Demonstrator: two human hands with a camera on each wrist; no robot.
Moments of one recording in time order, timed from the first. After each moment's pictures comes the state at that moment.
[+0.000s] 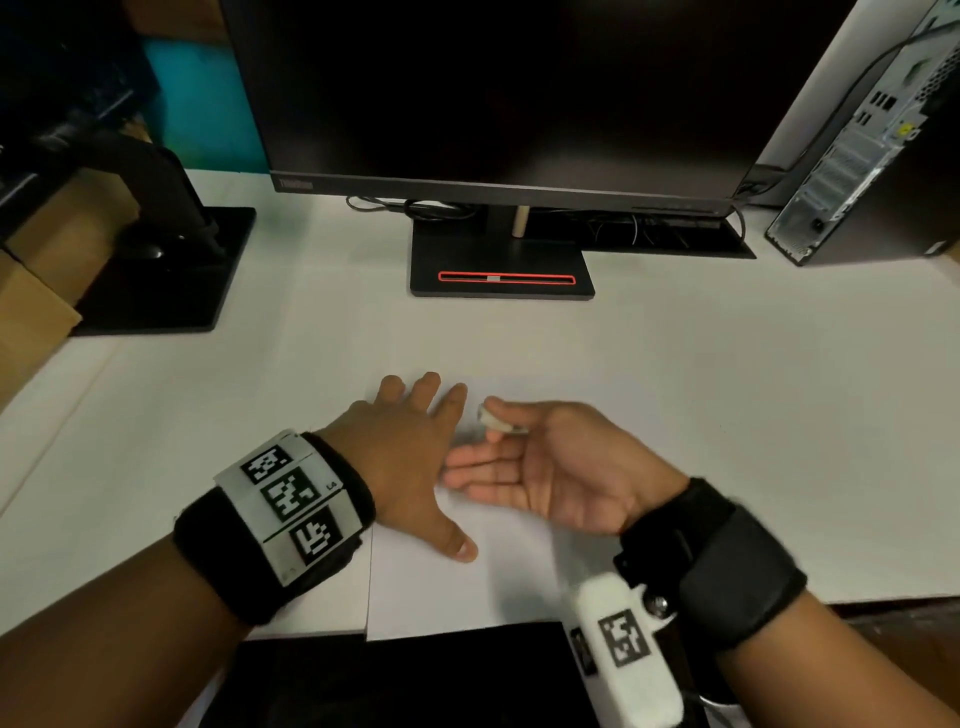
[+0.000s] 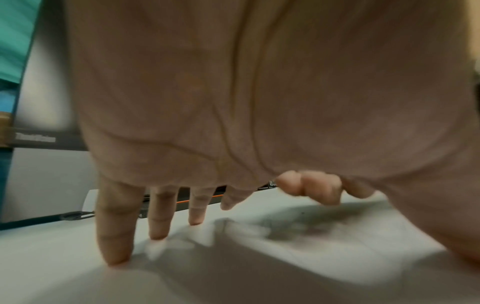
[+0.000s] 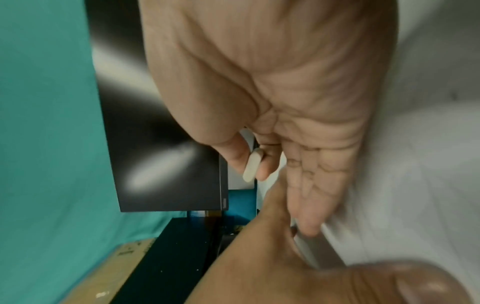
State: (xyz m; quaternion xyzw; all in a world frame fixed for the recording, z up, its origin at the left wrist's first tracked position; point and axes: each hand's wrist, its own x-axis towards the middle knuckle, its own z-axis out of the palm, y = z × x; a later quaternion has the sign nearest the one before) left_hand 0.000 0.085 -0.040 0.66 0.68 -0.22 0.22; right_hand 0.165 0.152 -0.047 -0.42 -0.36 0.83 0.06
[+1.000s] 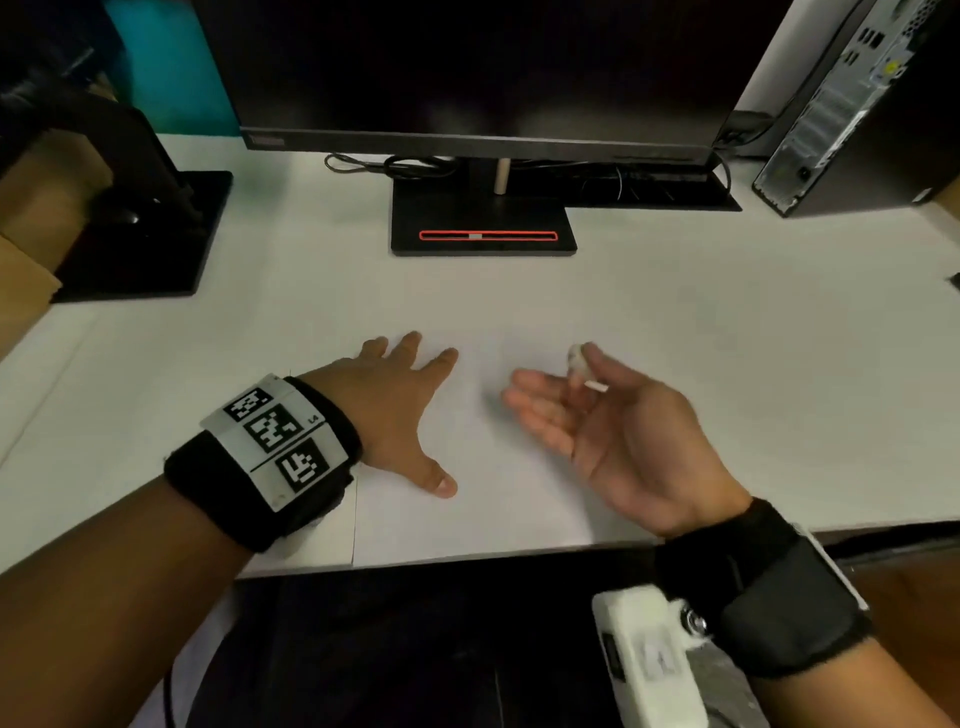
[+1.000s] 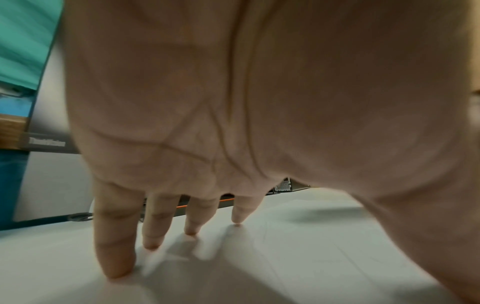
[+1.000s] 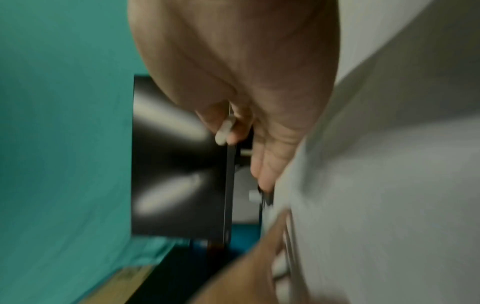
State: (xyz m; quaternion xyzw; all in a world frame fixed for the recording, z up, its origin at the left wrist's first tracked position) left_hand 0.001 0.086 -0.036 0.64 0.69 -0.23 0.26; right_hand 0.225 0.130 -0.049 -0.39 -0.26 0.83 0.30
